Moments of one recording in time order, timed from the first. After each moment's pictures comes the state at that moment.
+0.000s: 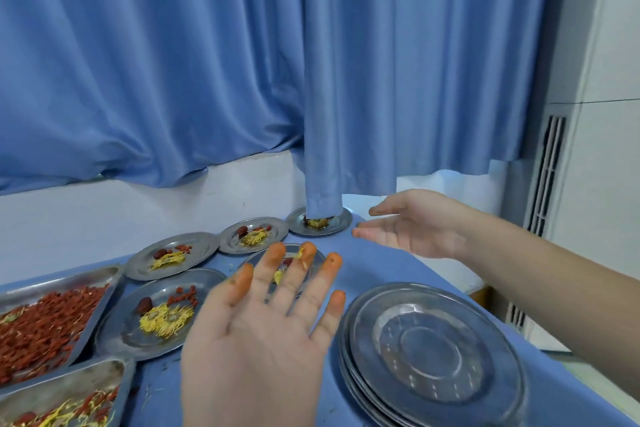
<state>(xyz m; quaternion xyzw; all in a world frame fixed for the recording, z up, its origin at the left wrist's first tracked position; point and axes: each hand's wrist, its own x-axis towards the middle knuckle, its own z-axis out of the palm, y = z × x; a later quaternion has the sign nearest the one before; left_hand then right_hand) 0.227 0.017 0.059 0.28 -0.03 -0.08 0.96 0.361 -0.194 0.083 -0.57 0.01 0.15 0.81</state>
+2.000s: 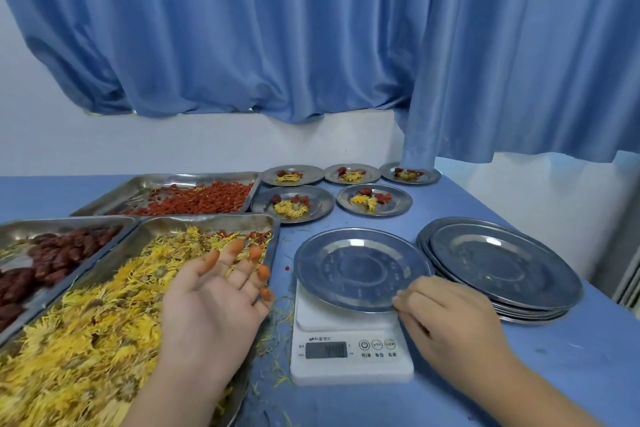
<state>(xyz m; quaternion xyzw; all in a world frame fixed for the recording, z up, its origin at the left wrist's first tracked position) 0.086 0.152 -0.030 0.32 0.06 0.13 0.94 0.158 -0.106 -0.060 -0.78 -0.39 -0.46 0.14</state>
